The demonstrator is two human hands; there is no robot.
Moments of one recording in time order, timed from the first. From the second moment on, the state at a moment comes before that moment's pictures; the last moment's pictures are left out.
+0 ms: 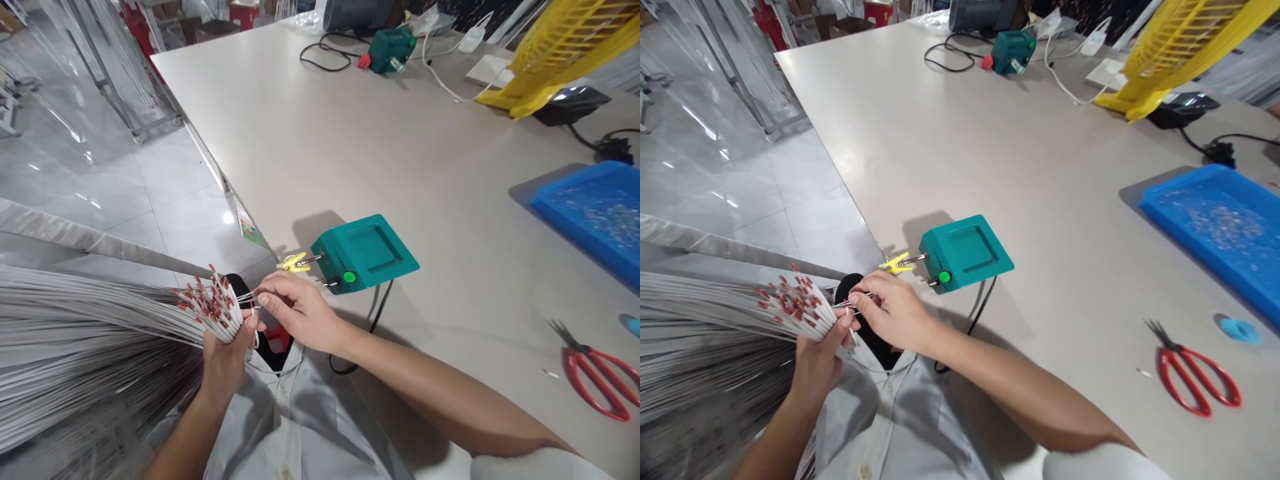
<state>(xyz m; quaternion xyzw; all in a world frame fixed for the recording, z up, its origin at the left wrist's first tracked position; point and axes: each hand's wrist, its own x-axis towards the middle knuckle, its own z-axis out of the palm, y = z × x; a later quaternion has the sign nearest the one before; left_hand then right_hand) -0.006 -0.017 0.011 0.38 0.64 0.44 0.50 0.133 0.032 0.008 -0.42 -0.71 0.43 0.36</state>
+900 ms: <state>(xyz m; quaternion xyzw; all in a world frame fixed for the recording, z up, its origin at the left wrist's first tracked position) -0.010 -0.016 0.003 0.42 0.60 0.40 0.55 0.151 0.025 0.008 -0.32 -0.89 0.19 0.27</state>
